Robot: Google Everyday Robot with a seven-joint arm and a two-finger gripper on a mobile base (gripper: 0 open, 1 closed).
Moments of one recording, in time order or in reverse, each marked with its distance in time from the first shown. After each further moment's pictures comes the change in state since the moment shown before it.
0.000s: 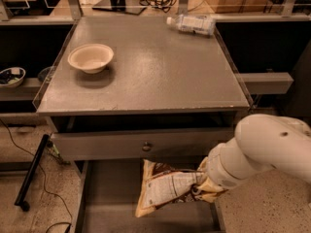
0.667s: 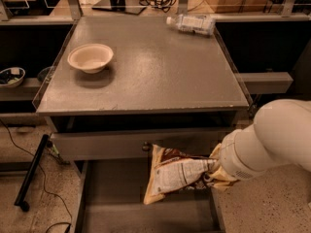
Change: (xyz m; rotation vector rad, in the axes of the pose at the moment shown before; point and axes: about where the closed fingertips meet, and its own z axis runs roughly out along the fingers) arm -0.002 -0.014 -0.068 0.140 0.049 0.008
